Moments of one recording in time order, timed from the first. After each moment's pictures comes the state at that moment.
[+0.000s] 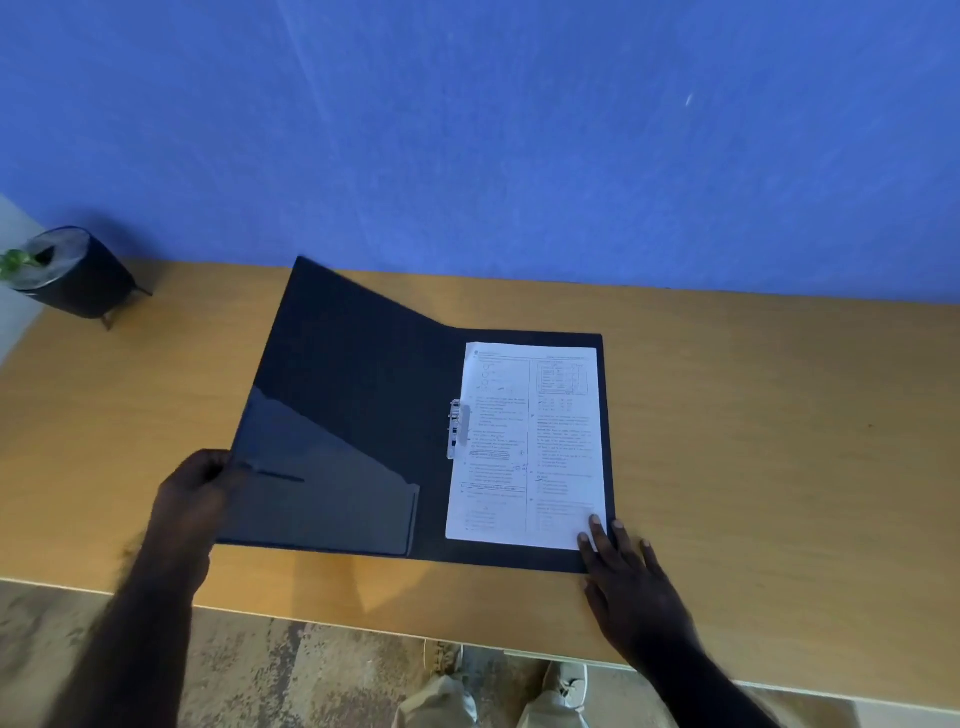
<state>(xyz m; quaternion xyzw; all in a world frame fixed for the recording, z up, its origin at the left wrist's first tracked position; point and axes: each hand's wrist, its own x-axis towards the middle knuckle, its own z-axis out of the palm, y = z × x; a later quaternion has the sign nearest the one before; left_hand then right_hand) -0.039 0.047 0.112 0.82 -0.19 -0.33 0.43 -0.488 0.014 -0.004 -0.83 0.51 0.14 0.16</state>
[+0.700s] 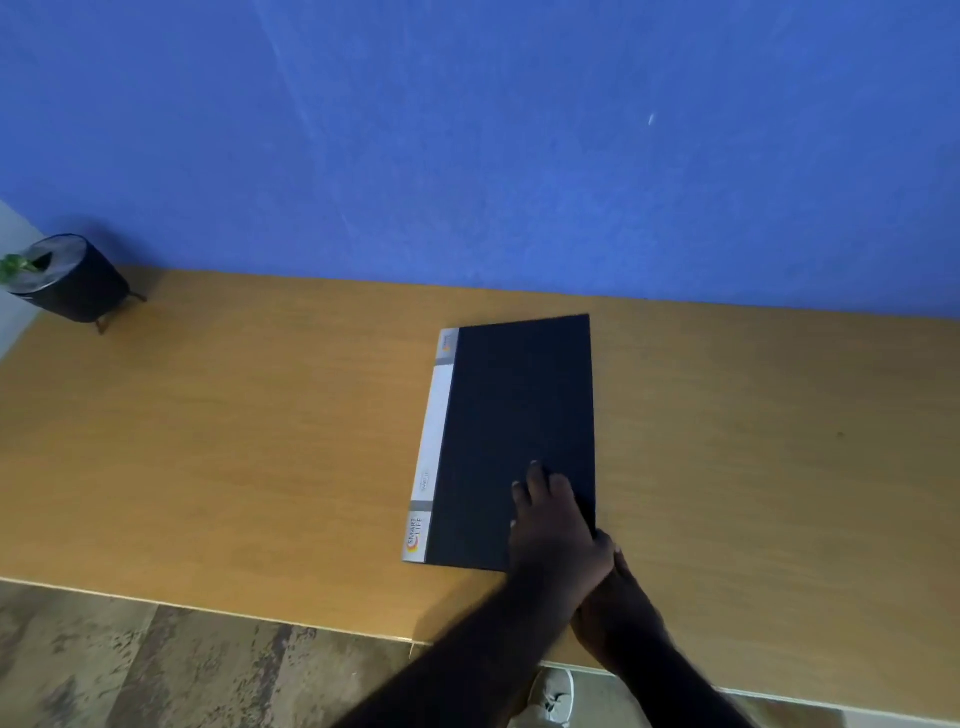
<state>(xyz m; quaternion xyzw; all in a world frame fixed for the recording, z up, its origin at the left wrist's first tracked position) -0.379 -0.018 0.072 0.76 -0.52 -0.36 0.12 -0.503 0.011 -0.040 -0.85 0.46 0.15 0.20</state>
